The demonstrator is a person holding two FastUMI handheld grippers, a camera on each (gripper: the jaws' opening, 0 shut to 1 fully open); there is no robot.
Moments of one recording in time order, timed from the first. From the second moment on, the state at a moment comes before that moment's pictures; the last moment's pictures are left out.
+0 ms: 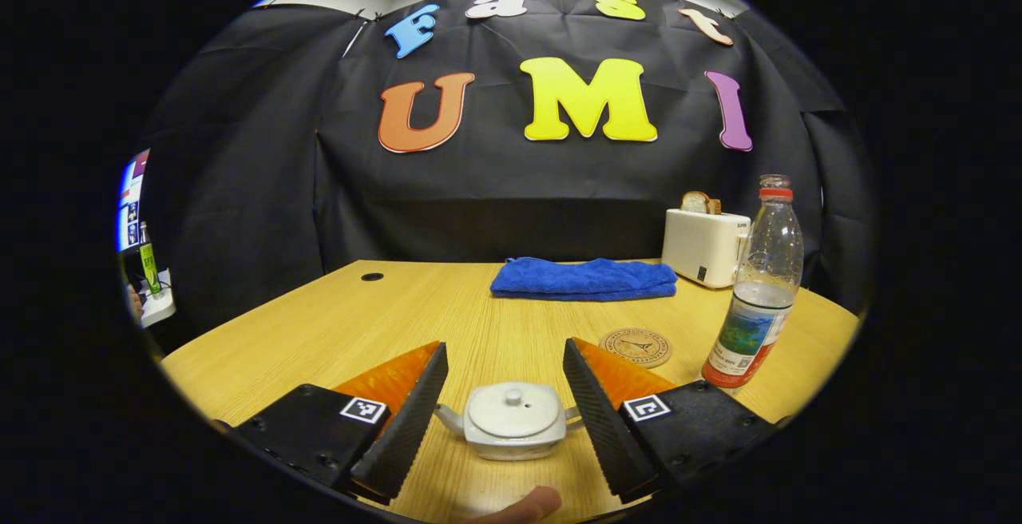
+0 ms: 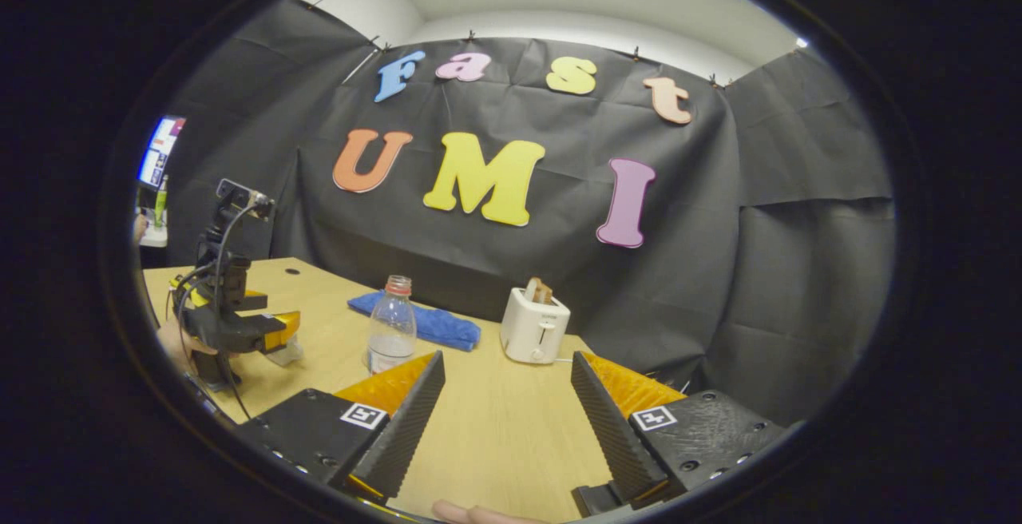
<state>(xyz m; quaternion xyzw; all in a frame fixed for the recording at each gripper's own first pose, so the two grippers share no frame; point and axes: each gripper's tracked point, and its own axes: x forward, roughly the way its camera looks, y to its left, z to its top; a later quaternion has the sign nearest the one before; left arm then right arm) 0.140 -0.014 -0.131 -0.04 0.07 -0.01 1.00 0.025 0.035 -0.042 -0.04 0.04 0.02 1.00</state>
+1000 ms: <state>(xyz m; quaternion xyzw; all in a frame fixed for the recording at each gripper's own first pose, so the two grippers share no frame) 0.146 -0.022 -0.134 -0.02 0.07 -0.05 1.00 0.056 0.146 -0.121 -0.02 0.11 0.11 0.99</state>
